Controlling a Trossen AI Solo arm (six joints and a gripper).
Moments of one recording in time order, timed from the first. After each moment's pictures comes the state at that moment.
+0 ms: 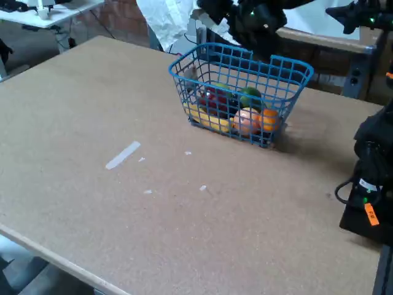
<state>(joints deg) -3.3 76.9 60.6 -17.7 32.0 67.3</state>
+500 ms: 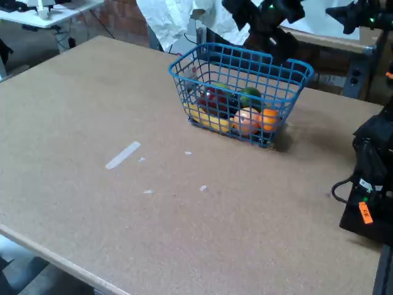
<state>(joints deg) -16.1 77.2 60.6 -24.9 20.4 70.7</state>
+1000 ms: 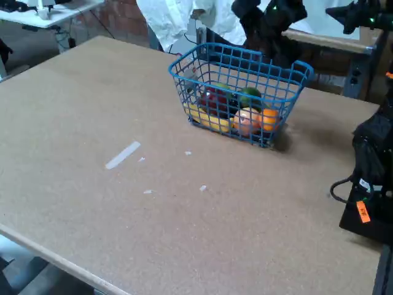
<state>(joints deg) -20.7 82.5 63.1 -28.2 17.1 77.1</state>
